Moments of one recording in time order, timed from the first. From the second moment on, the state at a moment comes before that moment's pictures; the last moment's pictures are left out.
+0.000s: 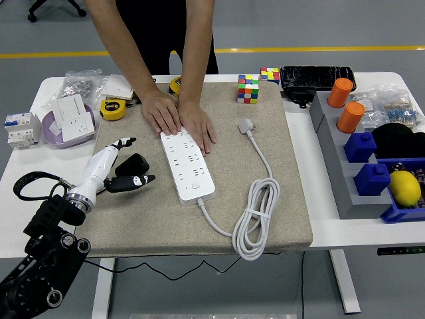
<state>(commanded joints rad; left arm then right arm) -0.13 0.04 -1.35 -1.19 2.15 0.11 0.01 0.03 -0.08 1.46 0.18 -1.38 -0.06 -0.07</state>
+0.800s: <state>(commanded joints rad) -0.15 0.01 -1.37 -1.08 2.19 0.24 0.00 0.03 -0.08 1.46 0.18 -1.38 -0.06 -0.07</state>
